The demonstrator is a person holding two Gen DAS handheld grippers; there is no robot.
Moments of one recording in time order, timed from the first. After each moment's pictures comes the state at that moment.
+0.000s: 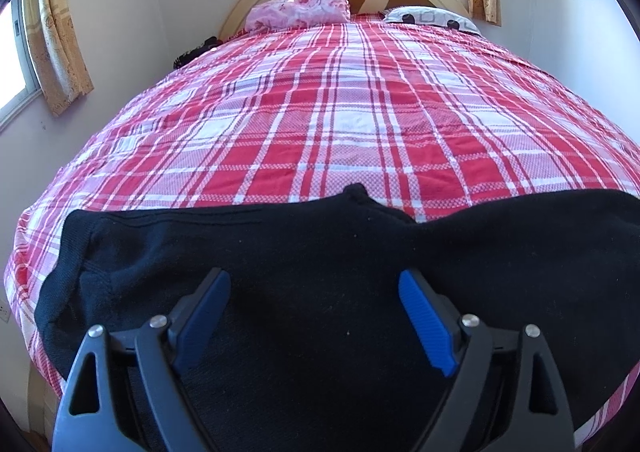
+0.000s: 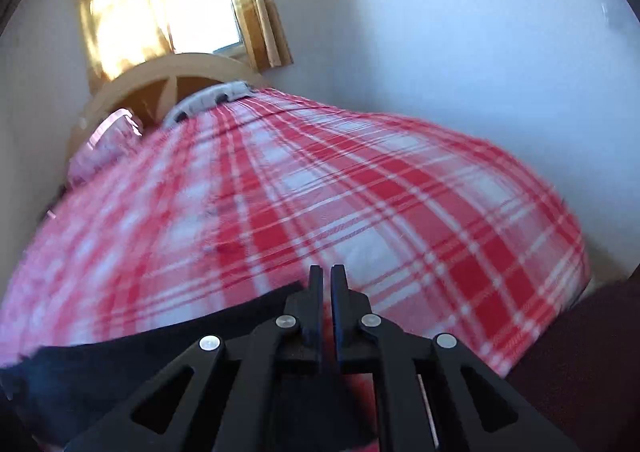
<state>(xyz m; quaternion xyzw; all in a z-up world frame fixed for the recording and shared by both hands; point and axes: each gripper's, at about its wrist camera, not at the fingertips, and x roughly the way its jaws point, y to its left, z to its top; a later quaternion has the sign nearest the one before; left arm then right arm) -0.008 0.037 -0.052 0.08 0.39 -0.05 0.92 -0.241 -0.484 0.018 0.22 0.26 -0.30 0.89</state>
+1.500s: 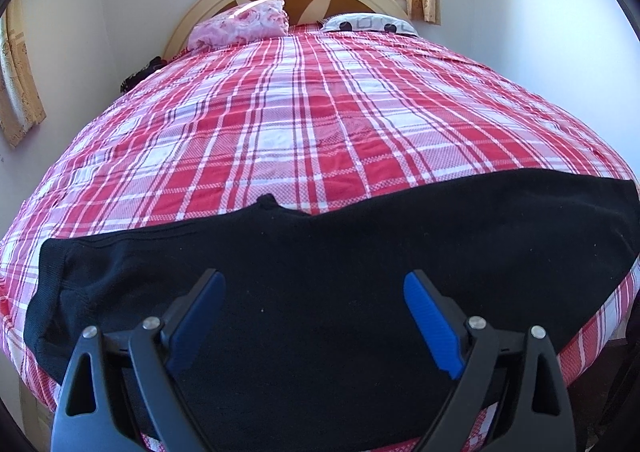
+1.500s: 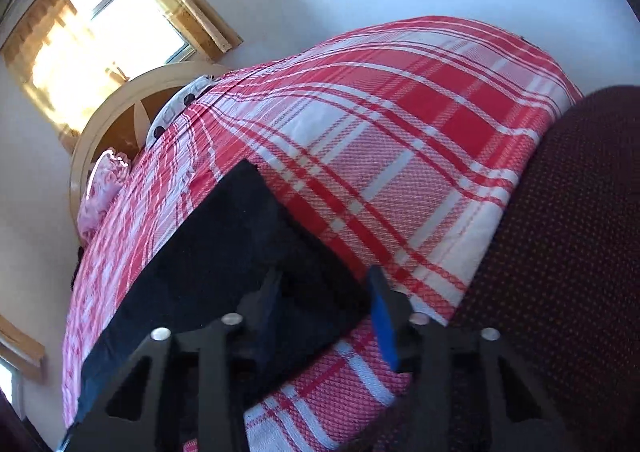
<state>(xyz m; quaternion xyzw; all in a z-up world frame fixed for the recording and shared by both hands) -0.039 0.015 -0.029 0.09 0.38 -0.16 0.91 -0.299 -0.489 -0.055 0.39 0.26 -0.30 0.83</state>
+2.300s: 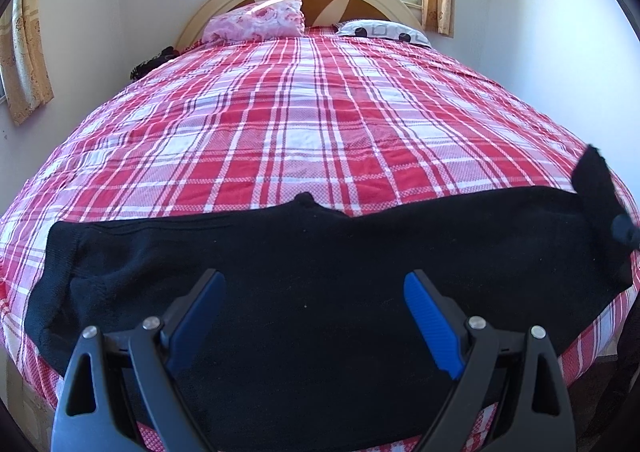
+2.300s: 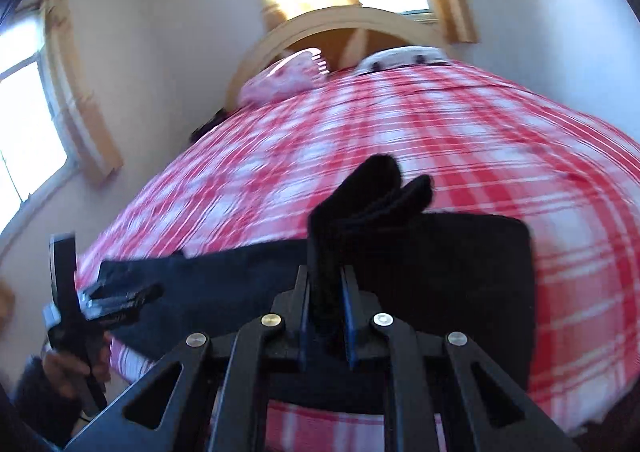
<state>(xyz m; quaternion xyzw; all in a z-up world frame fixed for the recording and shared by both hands) -0.033 0.045 -0.026 0.05 0.38 -0.15 0.91 -0.166 -0.213 0.021 0.14 0.30 0.01 0.95</state>
